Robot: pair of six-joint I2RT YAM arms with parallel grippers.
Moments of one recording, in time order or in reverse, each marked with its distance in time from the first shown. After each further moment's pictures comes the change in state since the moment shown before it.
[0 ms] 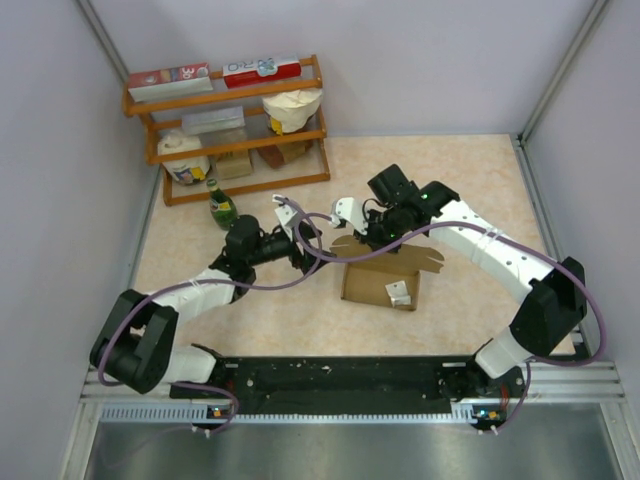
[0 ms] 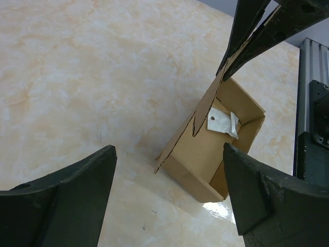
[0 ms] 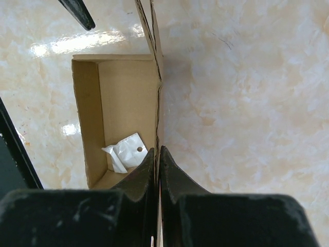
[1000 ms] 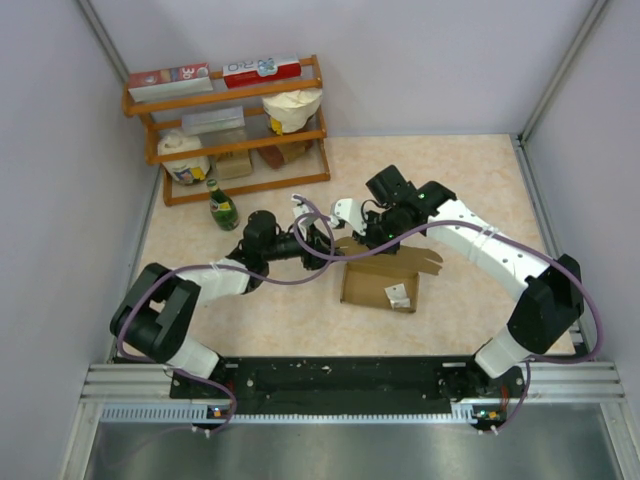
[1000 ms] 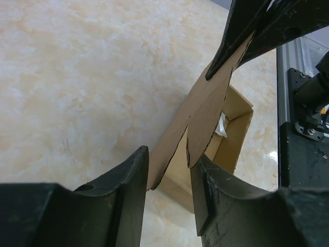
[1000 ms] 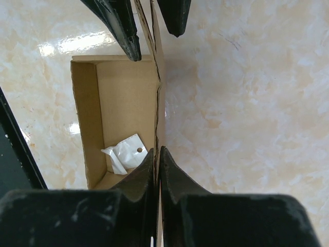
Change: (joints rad) left arm -0.050 0.182 0.072 0.054 0.082 -0.034; right arm 0.000 0.018 0.000 -0.002 -0.017 0.010
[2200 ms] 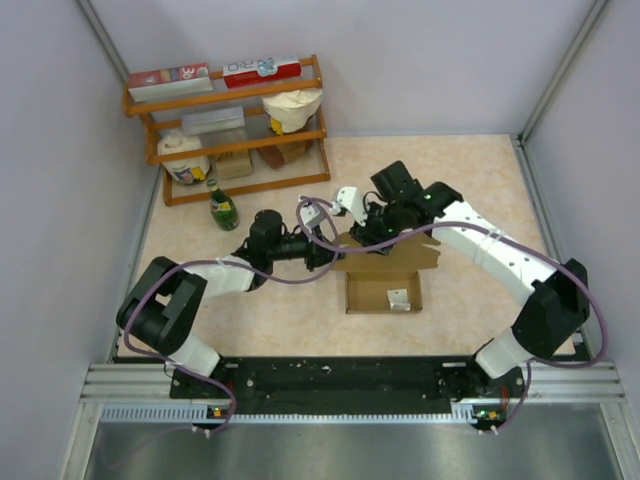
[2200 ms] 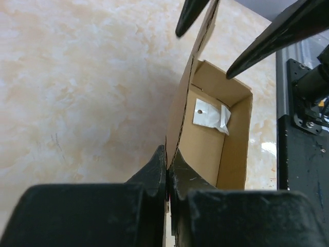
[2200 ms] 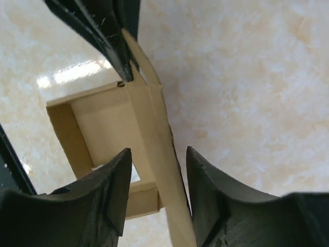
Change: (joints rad) left arm -0.015 0.053 0.026 -0.029 0.027 0.008; right arm -0.016 -0.015 -0.007 0.079 -0.003 0.079
